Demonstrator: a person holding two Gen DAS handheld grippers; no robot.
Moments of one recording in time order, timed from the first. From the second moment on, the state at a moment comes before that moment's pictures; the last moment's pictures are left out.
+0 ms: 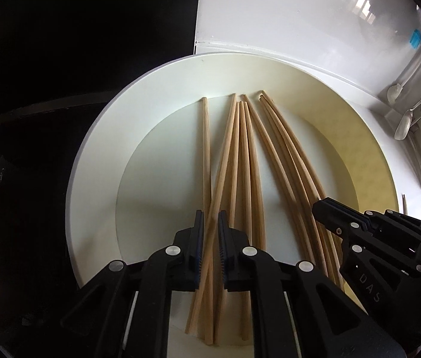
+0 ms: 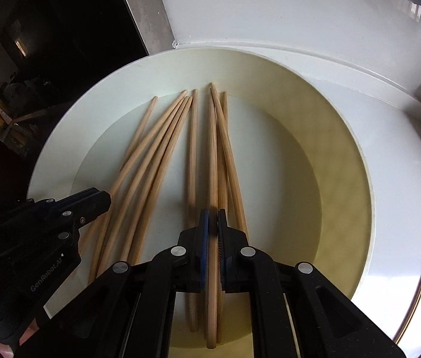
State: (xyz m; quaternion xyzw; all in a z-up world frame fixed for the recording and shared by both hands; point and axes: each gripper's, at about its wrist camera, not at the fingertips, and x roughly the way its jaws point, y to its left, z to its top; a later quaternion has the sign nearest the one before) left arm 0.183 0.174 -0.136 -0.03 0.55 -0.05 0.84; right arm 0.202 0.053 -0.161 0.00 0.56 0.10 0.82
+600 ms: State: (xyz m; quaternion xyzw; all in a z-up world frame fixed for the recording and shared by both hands) left arm 0.143 0.195 -0.089 -0.04 0.49 -0.03 0.87; right arm 0.144 0.022 -0.110 0.02 0.51 0.08 0.85
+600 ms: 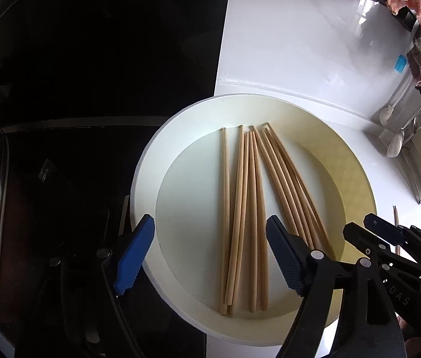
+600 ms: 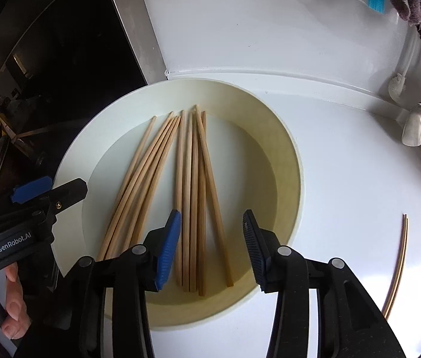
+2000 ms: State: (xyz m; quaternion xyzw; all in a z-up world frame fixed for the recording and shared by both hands) left arm 0.020 -0.037 -0.087 0.01 0.46 -0.07 0.88; right arm -0.007 -0.251 -0.153 0.08 0.49 -0.05 0.87
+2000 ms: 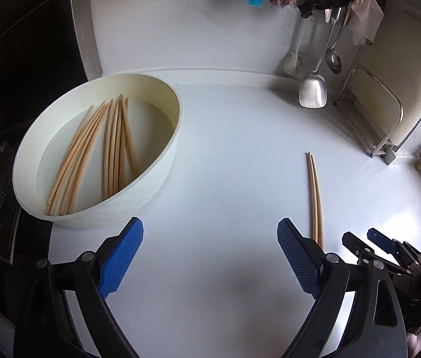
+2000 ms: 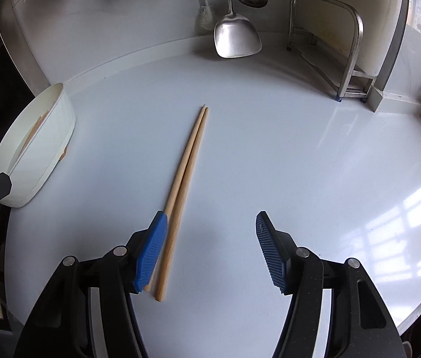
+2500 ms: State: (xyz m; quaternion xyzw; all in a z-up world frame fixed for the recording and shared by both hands) left arm 0.037 -0.043 -0.128 0.02 0.46 -0.12 0.88; right arm 0.001 -0.234 -0.188 0.06 0.47 -0.11 0.88
